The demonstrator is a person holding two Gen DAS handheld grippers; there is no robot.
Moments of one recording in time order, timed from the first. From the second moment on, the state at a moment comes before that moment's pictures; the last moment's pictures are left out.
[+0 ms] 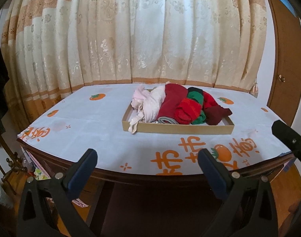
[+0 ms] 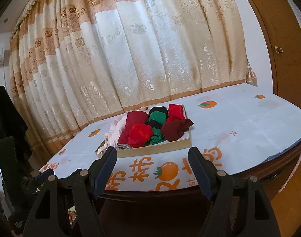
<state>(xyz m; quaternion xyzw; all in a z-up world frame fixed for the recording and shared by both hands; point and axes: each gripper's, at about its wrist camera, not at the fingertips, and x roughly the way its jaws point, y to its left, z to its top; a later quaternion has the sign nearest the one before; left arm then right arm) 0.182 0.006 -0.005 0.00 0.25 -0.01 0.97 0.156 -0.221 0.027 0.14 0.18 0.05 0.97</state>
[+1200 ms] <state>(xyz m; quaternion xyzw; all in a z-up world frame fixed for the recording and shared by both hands) 0.118 0.014 0.020 -0.01 0.21 0.00 0.98 0.087 -0.208 0.055 0.12 0.14 0.06 0.98</state>
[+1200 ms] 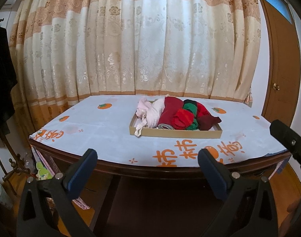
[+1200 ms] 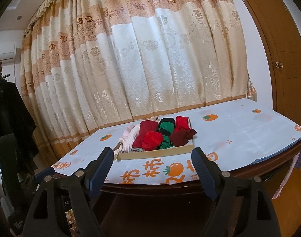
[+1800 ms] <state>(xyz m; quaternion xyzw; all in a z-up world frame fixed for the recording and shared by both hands) 0.117 0.013 0.020 -0.01 0.21 0.00 0.98 0.086 -0.209 0.054 0.12 0.14 0.06 0.98</state>
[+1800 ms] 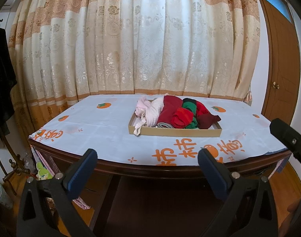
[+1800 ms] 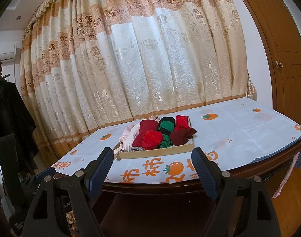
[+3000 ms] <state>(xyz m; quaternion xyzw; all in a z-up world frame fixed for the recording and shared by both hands) 0.120 0.015 0.020 0.00 0.18 0.01 0.98 0.089 -0.212 0.049 0.12 0.14 0.06 0.98</state>
